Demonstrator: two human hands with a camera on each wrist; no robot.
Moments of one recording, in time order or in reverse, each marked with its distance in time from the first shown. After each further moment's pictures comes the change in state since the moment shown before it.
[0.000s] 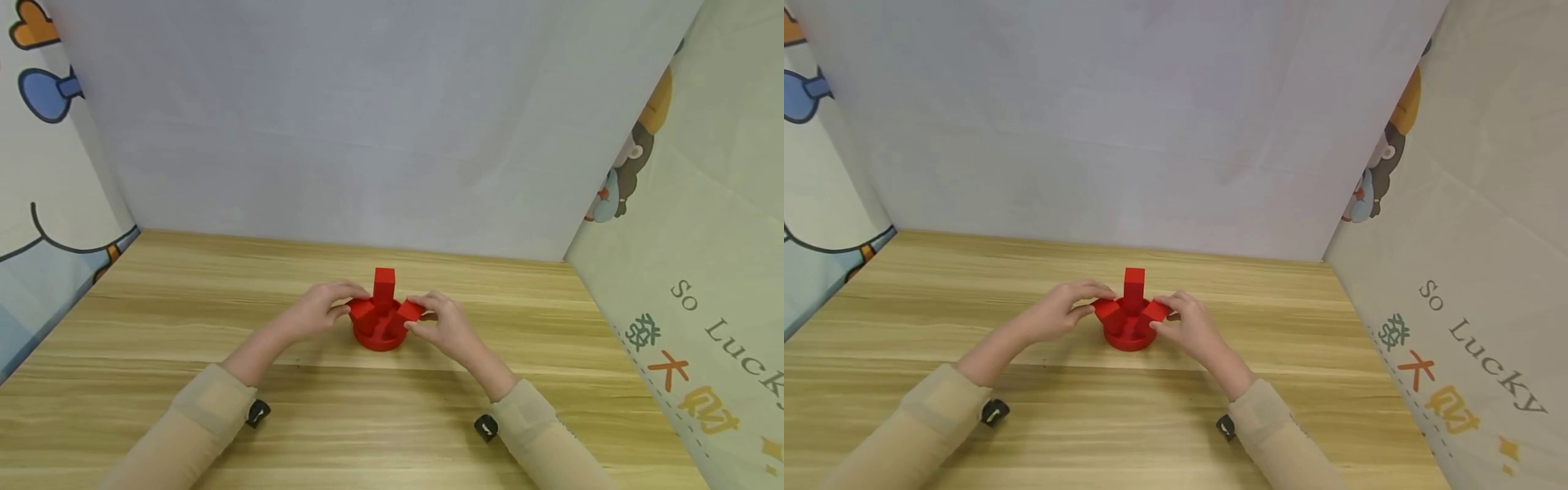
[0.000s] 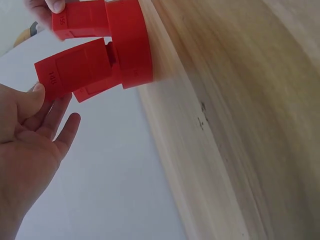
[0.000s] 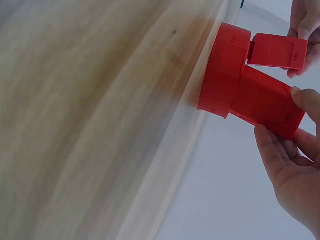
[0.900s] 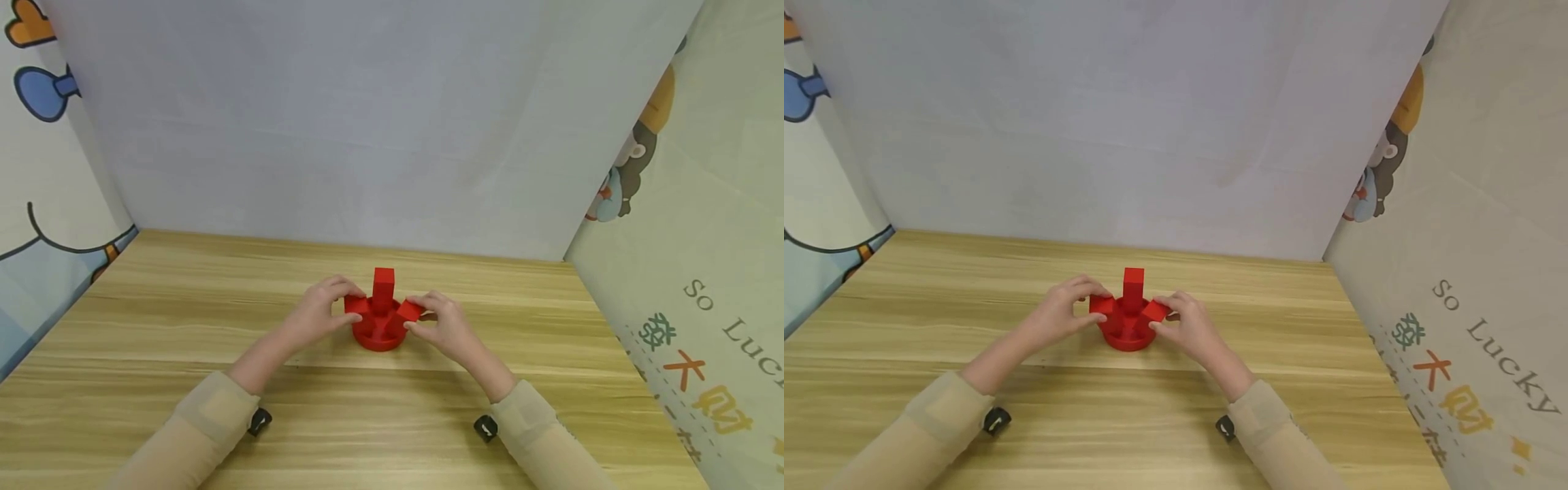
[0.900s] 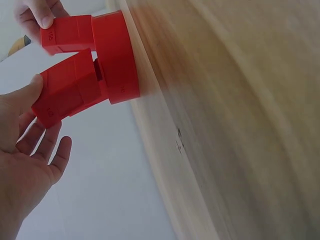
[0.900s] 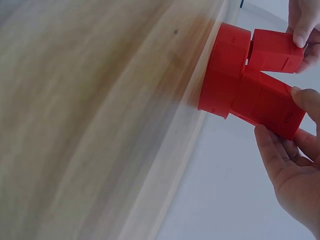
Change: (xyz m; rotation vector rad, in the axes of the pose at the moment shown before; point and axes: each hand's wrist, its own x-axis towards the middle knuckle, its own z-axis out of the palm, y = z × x) left_hand -0.005 0.001 0.013 0.023 0.189 -0.049; right_hand -0.001 -0.001 0.002 0.008 0.009 -0.014
